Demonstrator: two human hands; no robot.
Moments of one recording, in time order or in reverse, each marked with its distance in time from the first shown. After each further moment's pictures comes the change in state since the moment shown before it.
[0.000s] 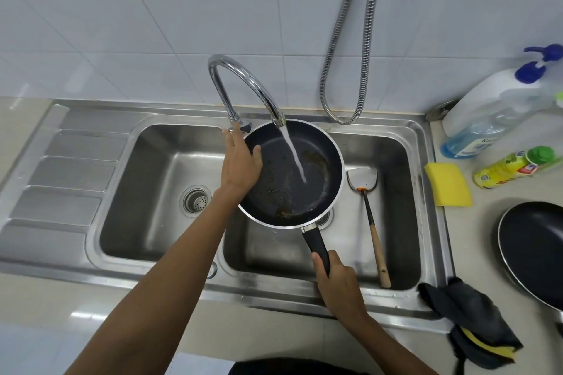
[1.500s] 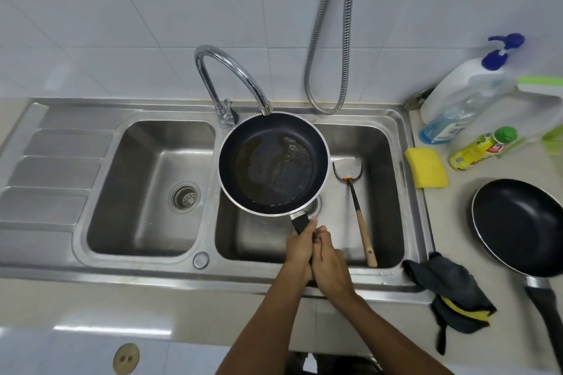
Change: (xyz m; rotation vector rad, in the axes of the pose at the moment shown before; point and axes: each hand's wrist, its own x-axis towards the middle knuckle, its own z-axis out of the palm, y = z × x) left_hand -0.188 0.014 0.138 -1.073 -0.379 -0.944; right_hand -0.011 -0.010 -0.010 0.090 -0.048 0.091
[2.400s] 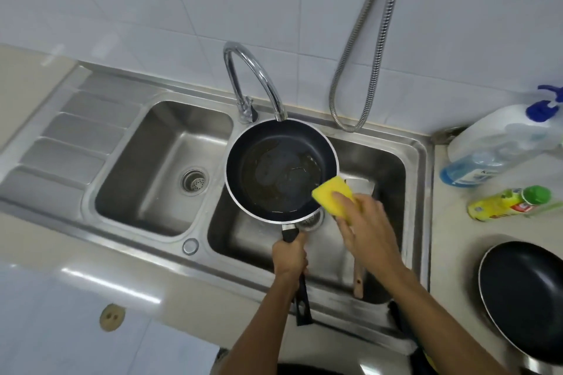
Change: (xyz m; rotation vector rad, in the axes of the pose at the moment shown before) left_hand -0.006 0.006 0.022 0.033 0.313 0.123; right_hand 0.088 -0.018 -0.131 -0.587 0.263 -0.764
